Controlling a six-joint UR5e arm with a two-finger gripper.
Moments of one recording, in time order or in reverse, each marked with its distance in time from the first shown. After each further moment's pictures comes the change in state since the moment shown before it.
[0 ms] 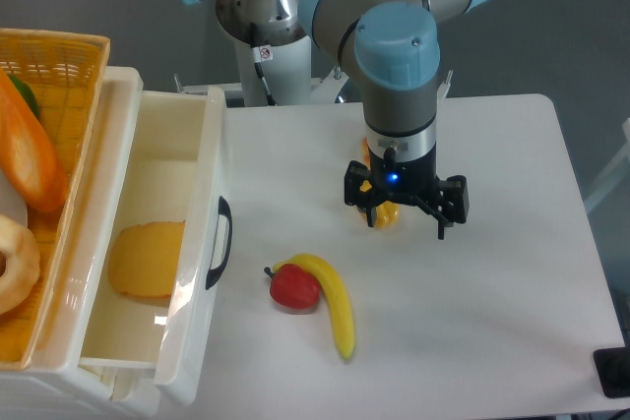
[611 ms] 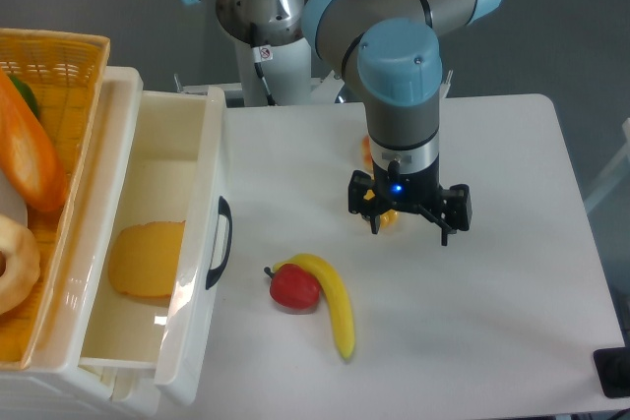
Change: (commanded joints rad) arm -0.005 -0.038 -0.002 -0.002 0.011 -0.221
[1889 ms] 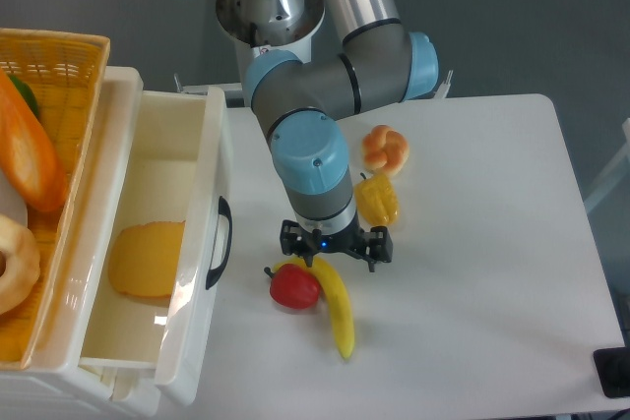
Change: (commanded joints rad) arm -0.147 -0.084 -0.055 -0.050 -0.055 -0.140
